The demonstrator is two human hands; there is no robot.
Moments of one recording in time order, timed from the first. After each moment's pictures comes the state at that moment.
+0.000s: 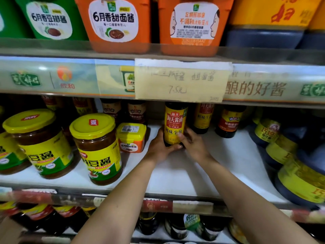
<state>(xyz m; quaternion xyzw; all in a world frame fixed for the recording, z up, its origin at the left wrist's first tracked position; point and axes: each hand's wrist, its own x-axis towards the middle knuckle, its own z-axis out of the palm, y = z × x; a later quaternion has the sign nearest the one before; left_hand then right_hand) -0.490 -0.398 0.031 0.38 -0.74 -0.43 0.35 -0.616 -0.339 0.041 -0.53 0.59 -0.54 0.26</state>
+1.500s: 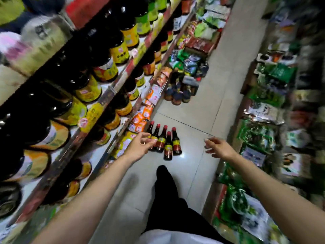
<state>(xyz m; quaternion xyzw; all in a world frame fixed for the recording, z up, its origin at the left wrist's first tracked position) -0.792 0.128 -0.199 0.20 -0.76 -0.58 -0.22 -0.798 0.414 -0.213 0.22 0.77 -0.51 0.30</state>
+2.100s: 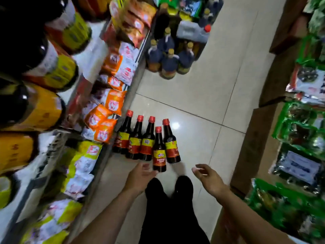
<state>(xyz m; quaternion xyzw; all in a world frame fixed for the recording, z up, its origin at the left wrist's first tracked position) -0.916 0.168 -0.604 0.29 -0.74 -0.45 -0.41 -0.900 0.406 -0.581 0.32 0.74 -0.43 0.41</state>
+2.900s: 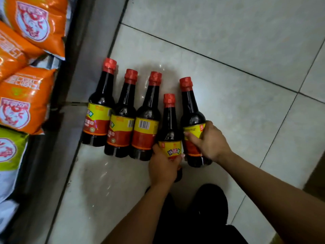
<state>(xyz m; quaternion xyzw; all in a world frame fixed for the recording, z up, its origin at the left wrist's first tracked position) -0.907 0.229 -0.892 0.34 -0.81 -0.34 -0.33 -0.960 0.366 -0.905 0.19 0.86 -0.31 0.36</state>
